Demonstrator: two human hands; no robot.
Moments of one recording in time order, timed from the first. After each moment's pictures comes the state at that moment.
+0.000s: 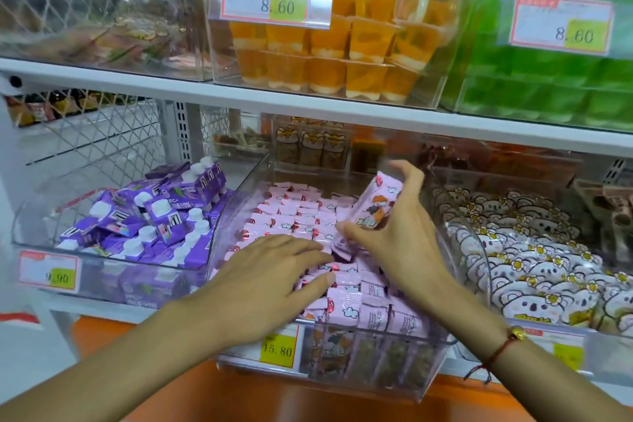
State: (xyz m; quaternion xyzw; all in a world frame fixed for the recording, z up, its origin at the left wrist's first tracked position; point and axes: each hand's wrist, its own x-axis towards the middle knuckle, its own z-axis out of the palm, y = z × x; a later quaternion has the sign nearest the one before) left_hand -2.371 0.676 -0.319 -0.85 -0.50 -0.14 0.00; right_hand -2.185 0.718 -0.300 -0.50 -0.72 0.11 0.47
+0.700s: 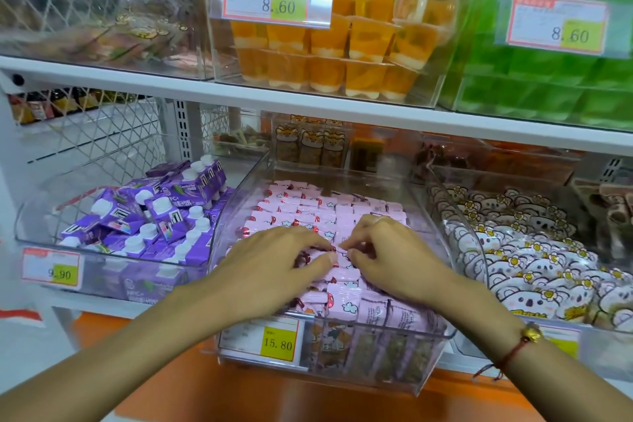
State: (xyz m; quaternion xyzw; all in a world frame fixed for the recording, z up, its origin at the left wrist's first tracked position) left_hand -2.367 0.681 -0.308 -0.82 -0.53 -0.21 -0.08; right_hand -2.178 0.718 -0.302 -0.49 -0.85 0.03 0.18
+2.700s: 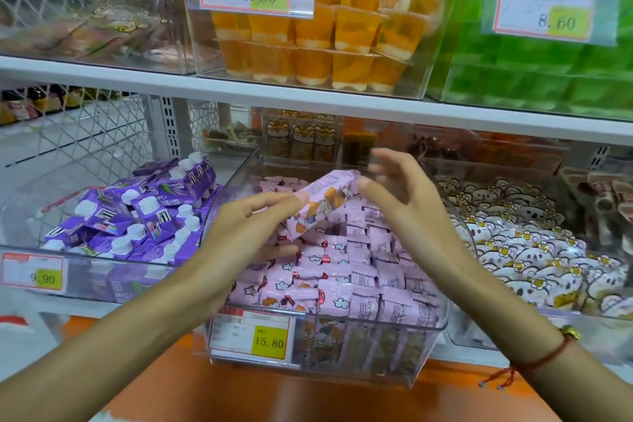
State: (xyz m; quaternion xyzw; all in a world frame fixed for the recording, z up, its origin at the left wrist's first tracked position) left_hand -2.365 0.678 -0.291 -0.49 -0.47 -0.56 -0.48; right_hand -2.178 0.693 -0.264 -0.47 -0.69 0.26 0.49
